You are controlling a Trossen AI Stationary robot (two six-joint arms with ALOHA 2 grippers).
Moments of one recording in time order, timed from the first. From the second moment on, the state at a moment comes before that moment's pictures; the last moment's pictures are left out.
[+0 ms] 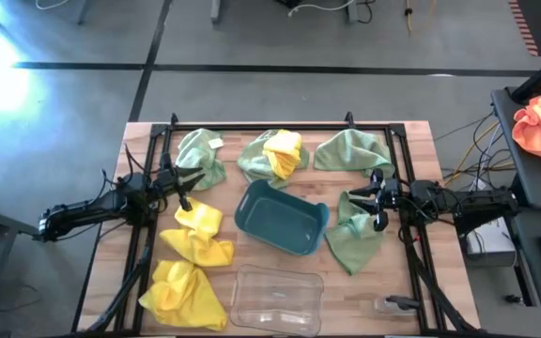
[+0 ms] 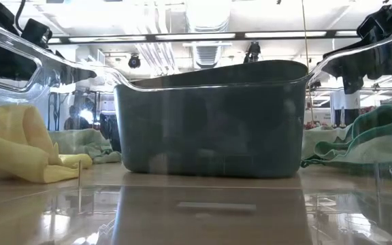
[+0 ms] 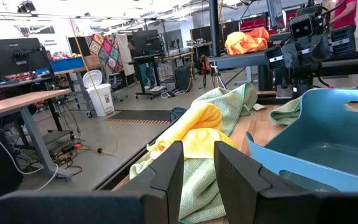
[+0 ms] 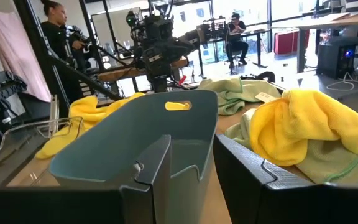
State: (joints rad) left arm 0.23 0.00 0.02 0.03 -0.23 0.17; right arm 0.03 0.05 0.01 0.04 0.11 0.16
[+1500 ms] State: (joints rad) left arm 0.23 0.01 0.02 0.09 -0.23 -0.14; right arm 0.03 0.05 0.01 0.04 0.14 0.50
